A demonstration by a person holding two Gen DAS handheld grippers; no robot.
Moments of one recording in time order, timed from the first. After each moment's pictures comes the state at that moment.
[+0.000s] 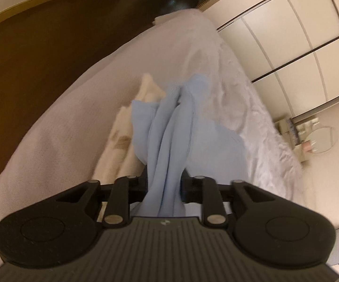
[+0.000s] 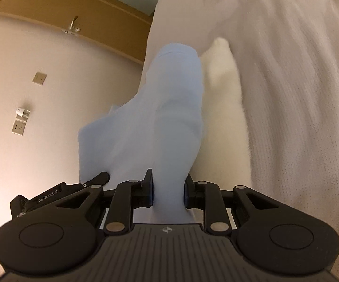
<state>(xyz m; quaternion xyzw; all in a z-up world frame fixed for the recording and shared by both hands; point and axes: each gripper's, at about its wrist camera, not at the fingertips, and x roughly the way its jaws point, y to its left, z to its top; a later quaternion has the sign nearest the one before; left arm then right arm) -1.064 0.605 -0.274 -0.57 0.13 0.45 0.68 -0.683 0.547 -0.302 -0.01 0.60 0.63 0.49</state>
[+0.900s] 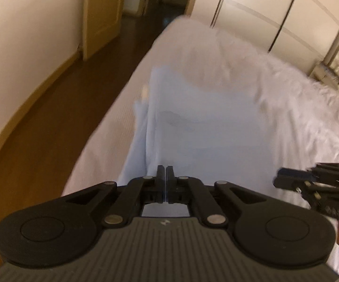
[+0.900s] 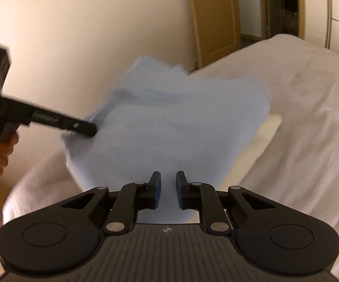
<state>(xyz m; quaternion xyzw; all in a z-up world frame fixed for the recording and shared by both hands) -1.010 0.518 -0.199 -0.33 0.25 0.55 0.73 -0.753 0.506 -0.234 -0.25 0.28 0.80 0.48</state>
